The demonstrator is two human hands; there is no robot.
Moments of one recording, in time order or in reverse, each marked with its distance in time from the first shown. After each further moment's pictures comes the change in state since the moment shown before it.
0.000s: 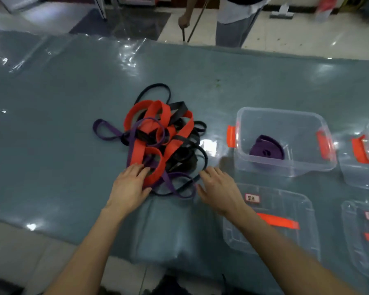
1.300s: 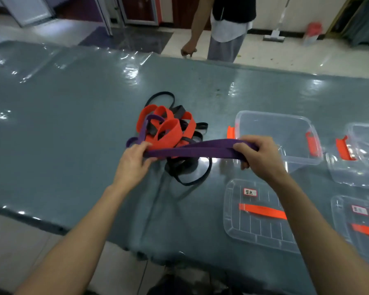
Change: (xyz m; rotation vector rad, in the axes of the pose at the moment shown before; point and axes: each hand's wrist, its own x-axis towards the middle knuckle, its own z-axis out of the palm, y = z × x) left_hand 0.003 -0.010 -0.034 -0.500 0.442 0.049; right_hand -0.017 0.014 -0.144 0.773 0.230 0.323
